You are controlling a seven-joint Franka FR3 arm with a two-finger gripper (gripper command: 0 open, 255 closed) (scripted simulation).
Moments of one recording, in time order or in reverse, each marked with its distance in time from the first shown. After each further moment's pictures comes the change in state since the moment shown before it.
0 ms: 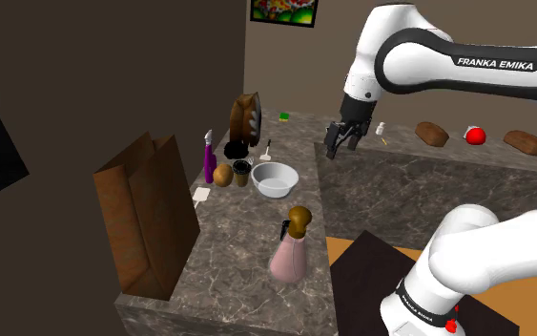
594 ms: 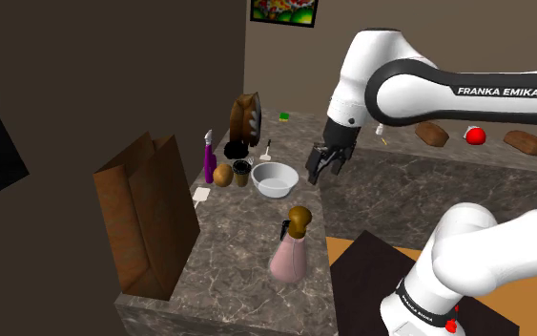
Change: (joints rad) arm 0.078 -0.020 0.108 -0.117 0.131 0.116 0.117
